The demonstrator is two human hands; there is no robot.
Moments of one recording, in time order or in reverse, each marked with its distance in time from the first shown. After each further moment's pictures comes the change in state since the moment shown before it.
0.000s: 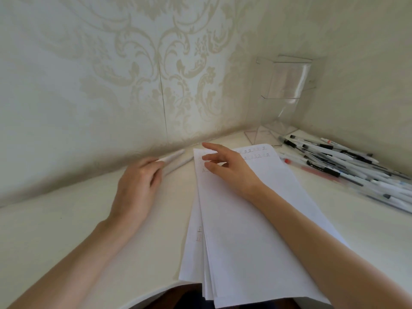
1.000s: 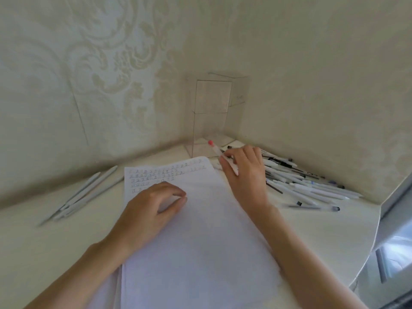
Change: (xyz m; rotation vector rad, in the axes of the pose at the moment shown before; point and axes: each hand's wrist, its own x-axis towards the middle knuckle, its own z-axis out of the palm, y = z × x) left_hand 0.009 0.113 0.056 -0.430 -0.334 0.236; right_hand -0.051 0.033 -0.121 -0.768 0.796 -0.375
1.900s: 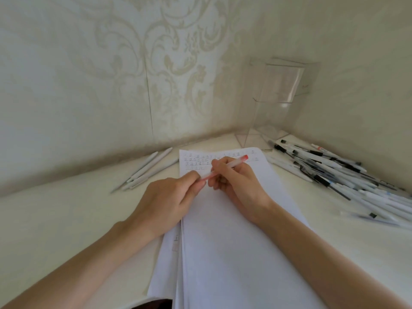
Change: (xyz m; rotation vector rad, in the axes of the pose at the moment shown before) left_hand -0.031 -0.023 -0.044 0.369 0.045 -0.069; right_hand -0.016 -0.098 0.046 1.197 -0.724 0.650
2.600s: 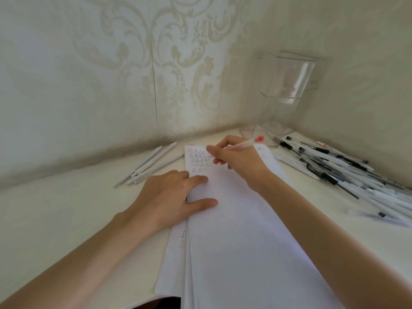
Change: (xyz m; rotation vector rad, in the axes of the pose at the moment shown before) left_hand 0.001 -0.014 0.001 0.224 -0.241 0.008; right_hand 0.045 -0.011 -0.002 -0.445 0.186 0.091
